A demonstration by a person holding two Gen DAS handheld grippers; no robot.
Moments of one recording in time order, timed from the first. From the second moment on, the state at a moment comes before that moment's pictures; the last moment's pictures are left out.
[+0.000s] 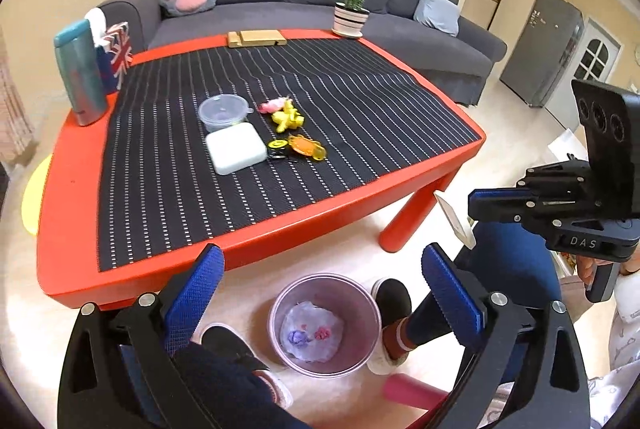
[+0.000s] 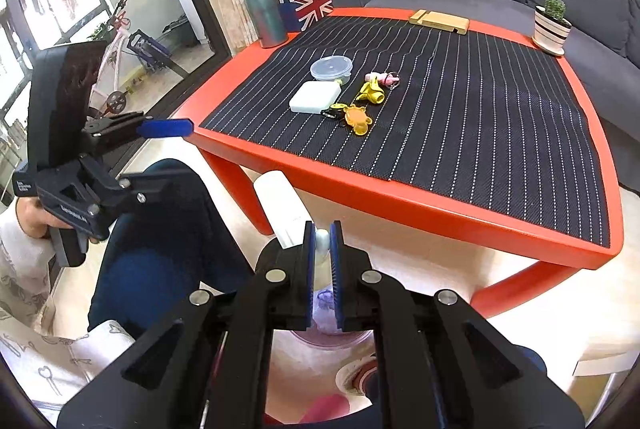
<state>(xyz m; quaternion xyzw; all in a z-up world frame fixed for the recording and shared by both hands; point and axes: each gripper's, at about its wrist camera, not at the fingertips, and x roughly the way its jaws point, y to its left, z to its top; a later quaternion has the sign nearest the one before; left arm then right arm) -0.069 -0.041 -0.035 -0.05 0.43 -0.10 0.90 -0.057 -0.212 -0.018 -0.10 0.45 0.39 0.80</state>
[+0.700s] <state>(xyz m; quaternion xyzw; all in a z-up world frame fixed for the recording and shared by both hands) -0.083 -0.017 -0.034 -0.06 0.42 -0.08 0.90 -0.063 -0.189 -0.022 -0.10 0.44 0.40 0.79</state>
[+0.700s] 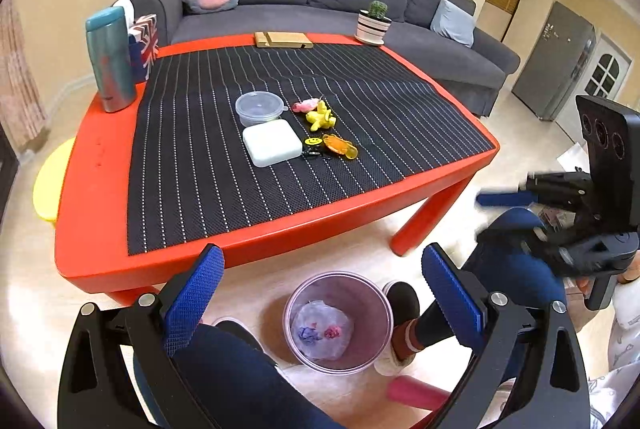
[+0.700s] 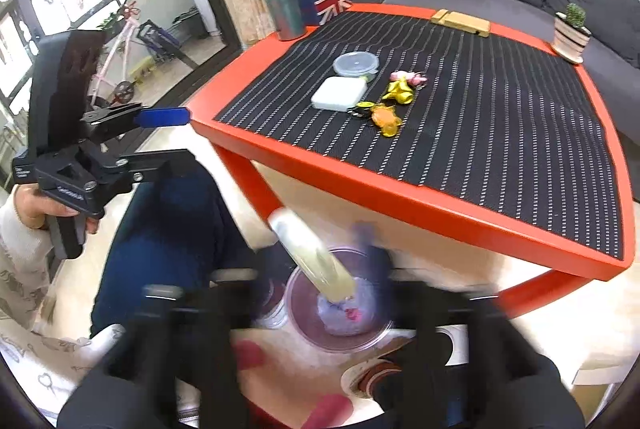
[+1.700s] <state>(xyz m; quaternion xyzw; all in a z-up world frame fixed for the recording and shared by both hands) -0.069 -0.019 -0.041 -0.06 0.43 -0.08 0.90 -0.043 -0.196 -0.013 -0.08 0.44 0.39 0.81</state>
